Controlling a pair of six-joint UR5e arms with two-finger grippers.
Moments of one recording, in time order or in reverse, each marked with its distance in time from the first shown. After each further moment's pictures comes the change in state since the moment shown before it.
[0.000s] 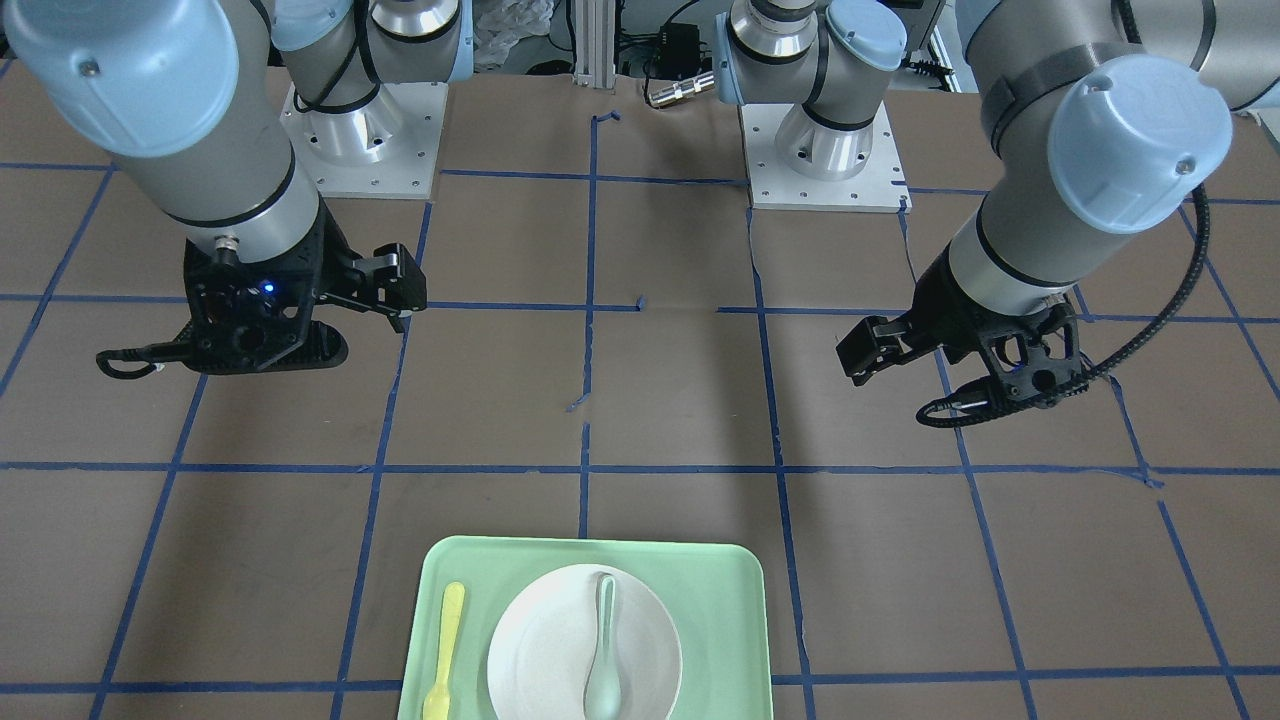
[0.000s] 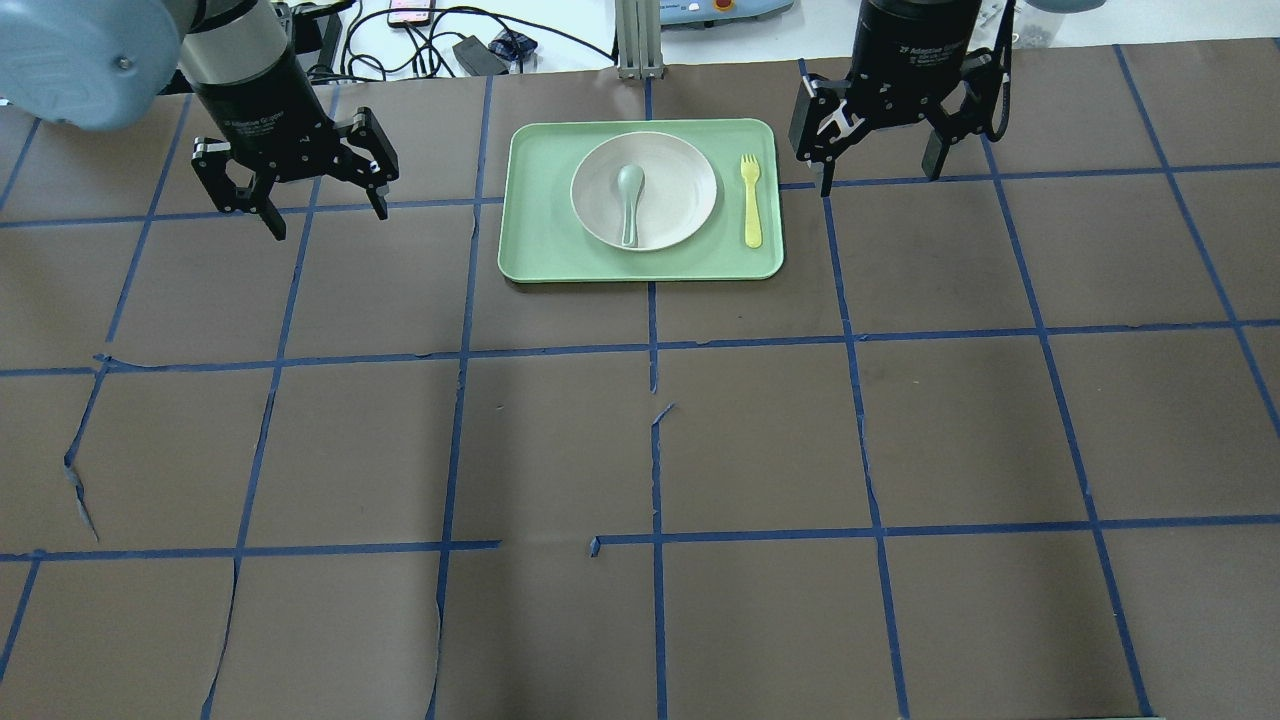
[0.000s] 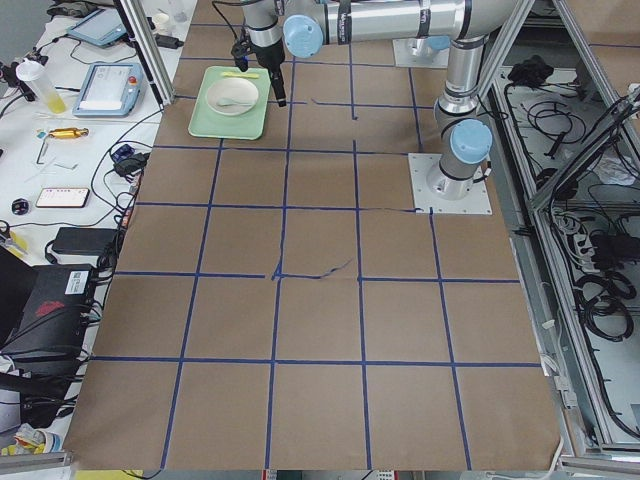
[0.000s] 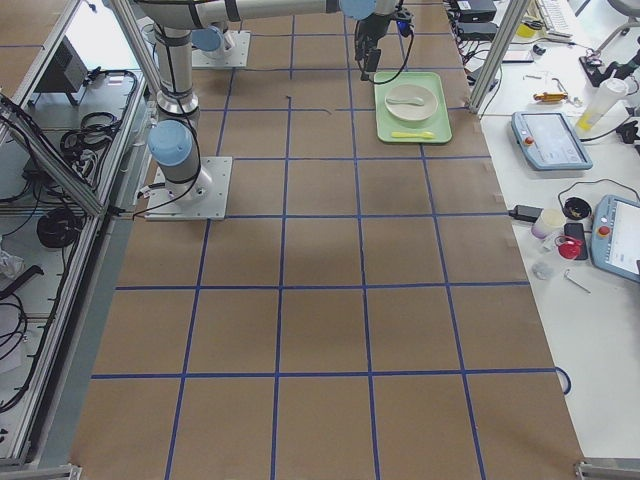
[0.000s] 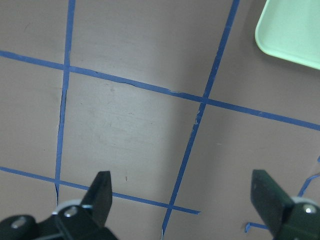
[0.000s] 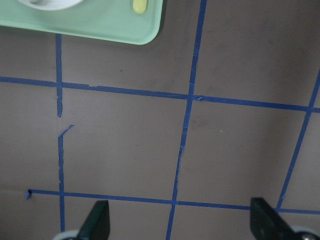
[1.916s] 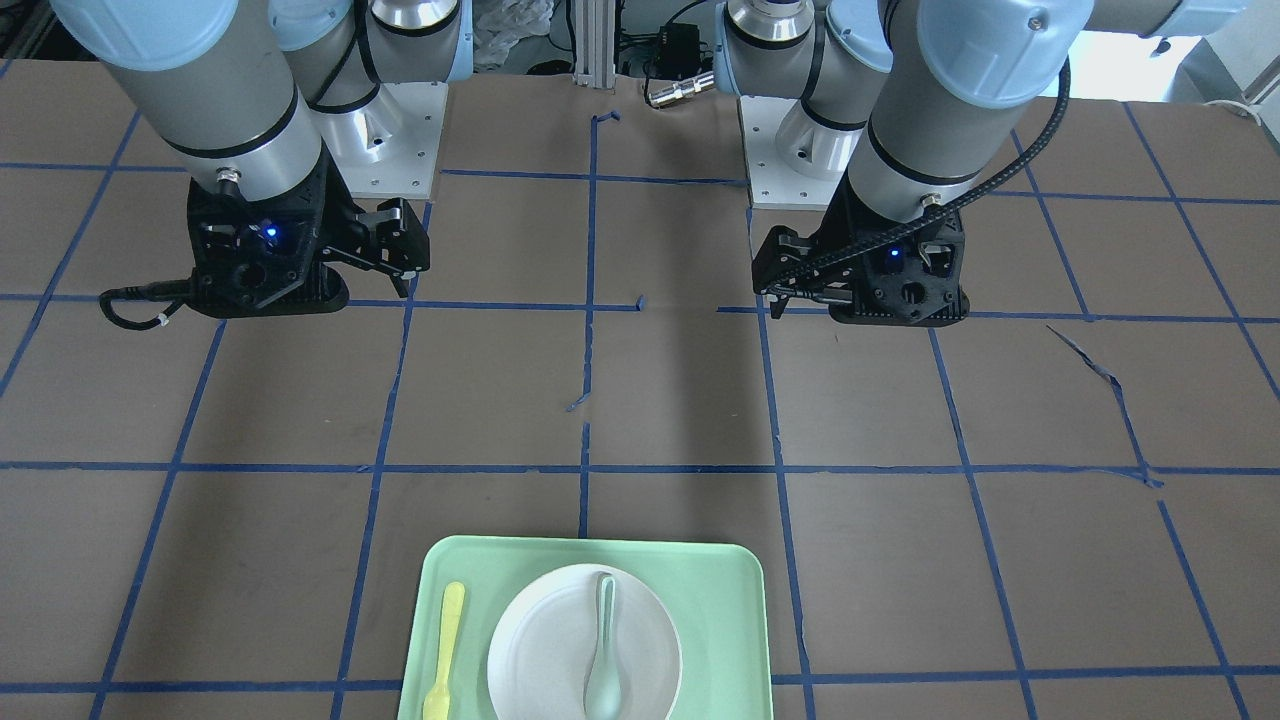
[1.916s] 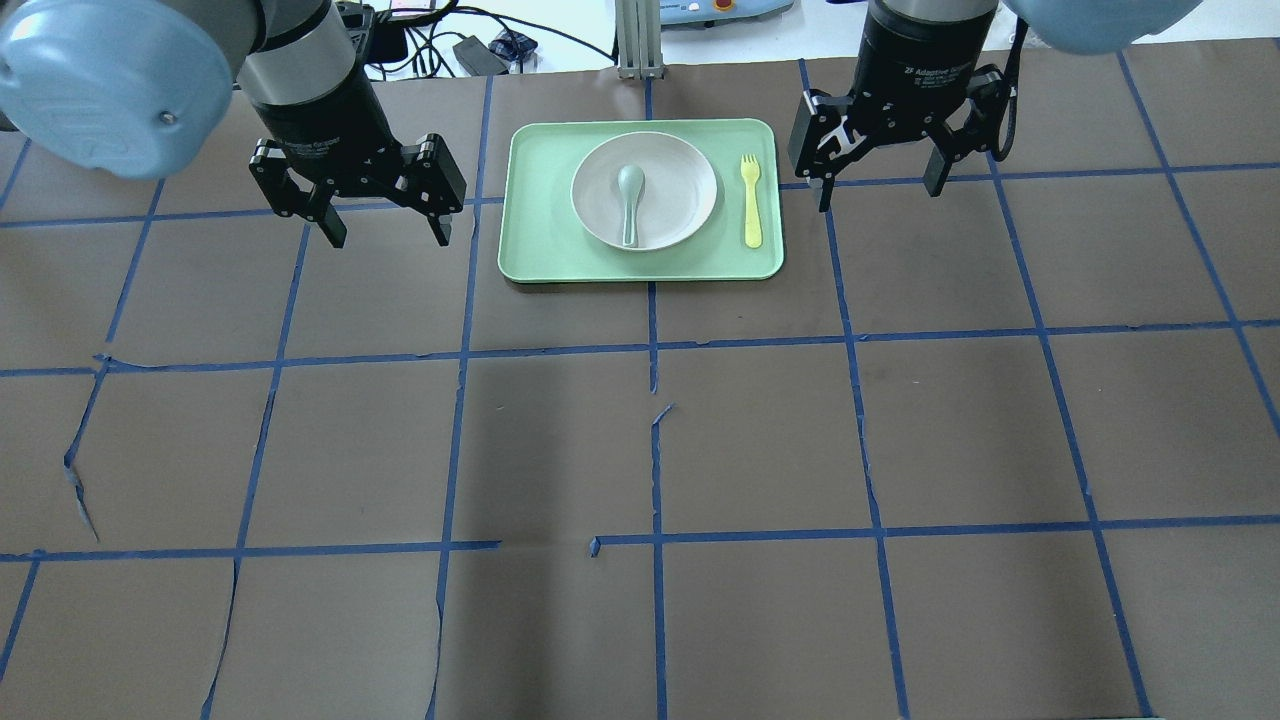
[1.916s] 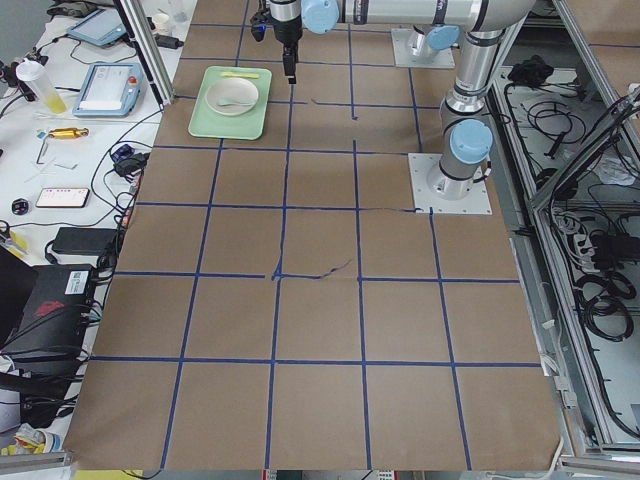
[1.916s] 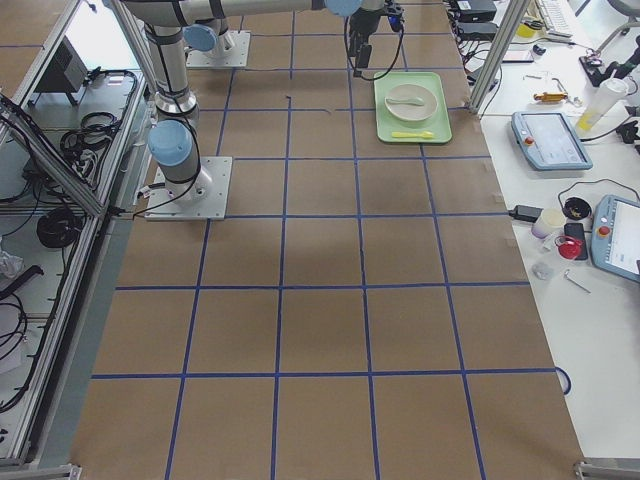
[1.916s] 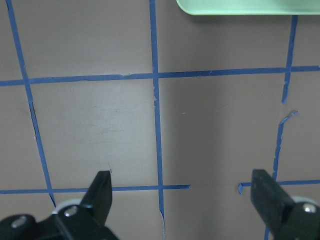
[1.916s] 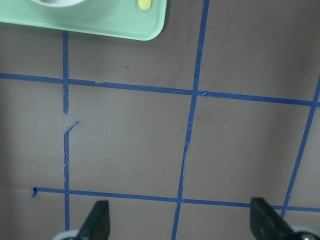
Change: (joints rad) left arm -0.114 0.078 -0.055 0.016 -0.025 0.139; right arm 0.010 -0.061 0.074 -0.051 0.009 0.016
